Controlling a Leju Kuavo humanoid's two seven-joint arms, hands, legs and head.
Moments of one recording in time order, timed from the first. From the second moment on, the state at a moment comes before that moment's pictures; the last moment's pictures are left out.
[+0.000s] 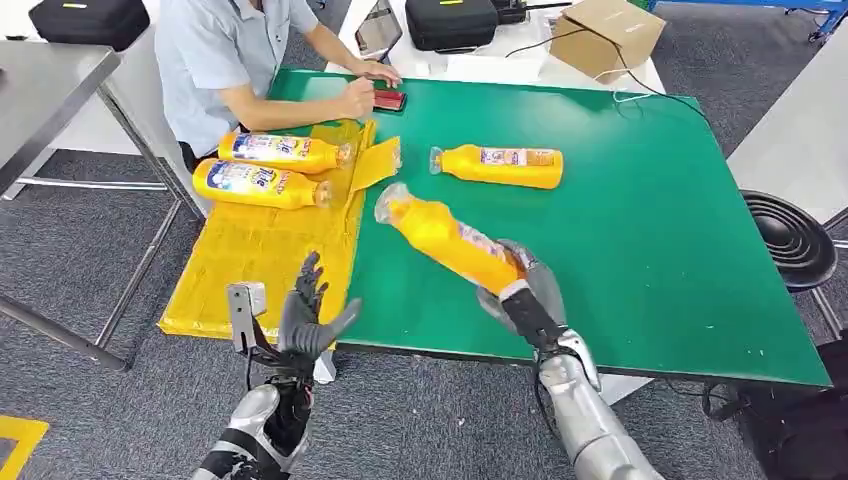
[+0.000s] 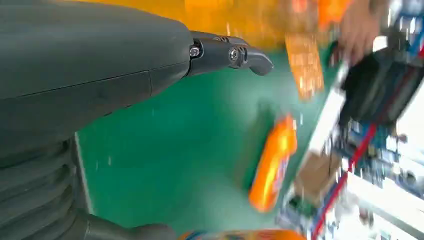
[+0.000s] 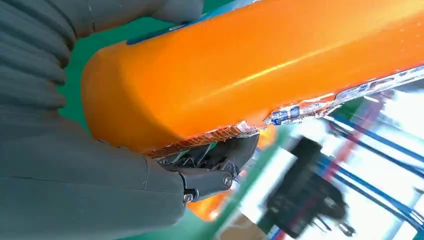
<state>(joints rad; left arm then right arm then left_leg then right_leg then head) -0.19 -0.19 -0.32 -1.13 0.41 0.07 -0.33 -0.38 0.12 0.19 -0.85 0.28 -0.22 -0.58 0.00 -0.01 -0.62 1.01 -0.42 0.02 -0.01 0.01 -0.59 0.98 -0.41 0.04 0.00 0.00</state>
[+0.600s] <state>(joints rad) -0.11 -0.16 -0.50 -1.28 0.39 -0.13 -0.34 -0.21 0.15 0.37 -1.17 0.21 -0.22 -0.62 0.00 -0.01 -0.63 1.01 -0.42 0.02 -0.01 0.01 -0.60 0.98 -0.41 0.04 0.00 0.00</state>
